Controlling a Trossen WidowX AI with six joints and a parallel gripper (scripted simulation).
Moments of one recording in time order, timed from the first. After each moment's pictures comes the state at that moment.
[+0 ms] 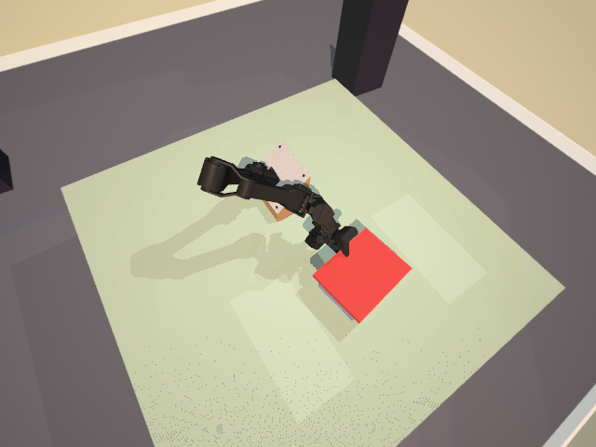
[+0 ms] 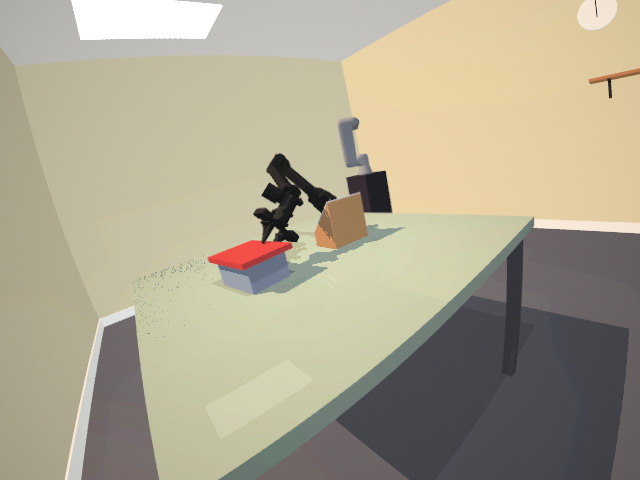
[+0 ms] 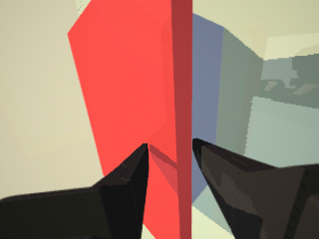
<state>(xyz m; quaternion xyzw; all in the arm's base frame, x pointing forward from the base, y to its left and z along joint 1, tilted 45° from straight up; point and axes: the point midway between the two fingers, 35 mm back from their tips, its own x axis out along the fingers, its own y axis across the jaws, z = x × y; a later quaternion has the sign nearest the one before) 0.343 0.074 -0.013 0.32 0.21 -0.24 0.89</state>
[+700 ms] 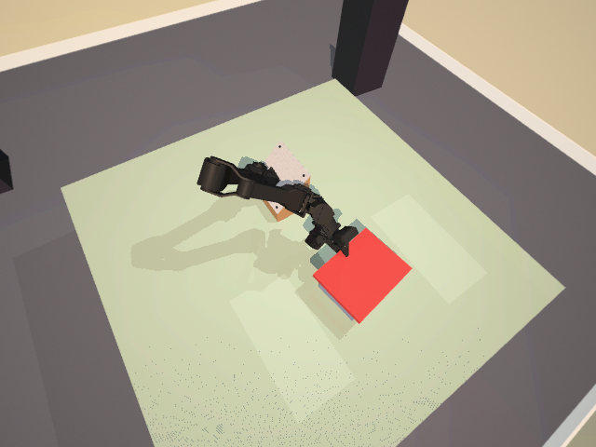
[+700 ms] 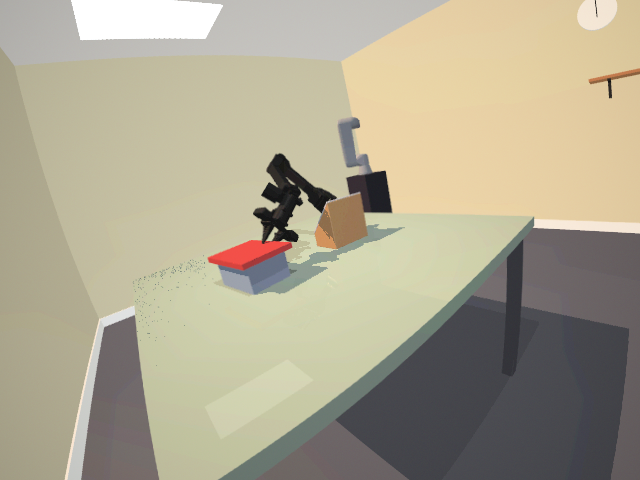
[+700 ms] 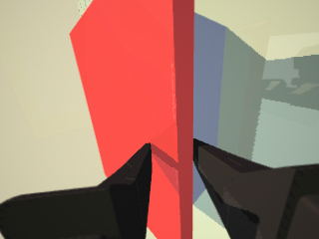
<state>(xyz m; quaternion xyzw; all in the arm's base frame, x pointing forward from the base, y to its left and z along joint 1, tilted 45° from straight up) 0.344 0.076 -0.012 0.33 0.21 -0.24 0.89</state>
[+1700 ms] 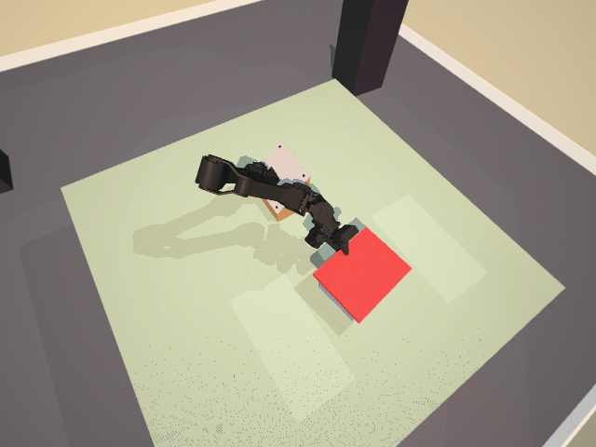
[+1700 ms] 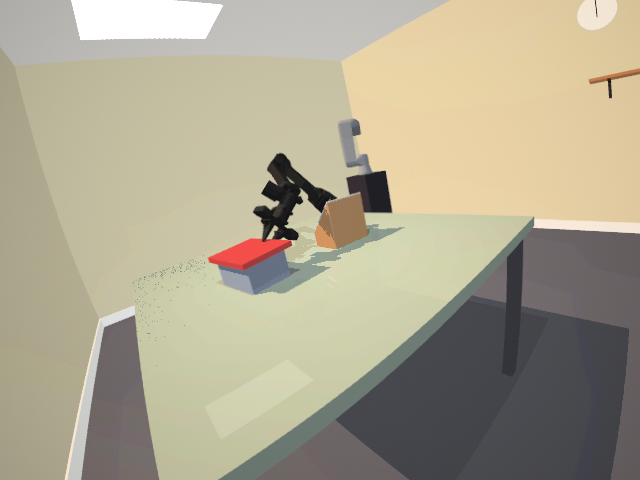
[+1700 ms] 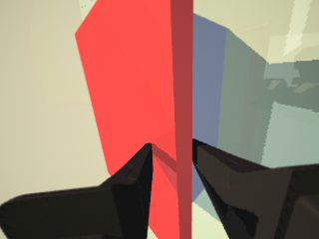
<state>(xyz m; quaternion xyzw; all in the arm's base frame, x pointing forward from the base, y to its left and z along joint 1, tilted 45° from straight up) 0.342 0.079 -0.008 0.33 0.21 -0.24 0.89</state>
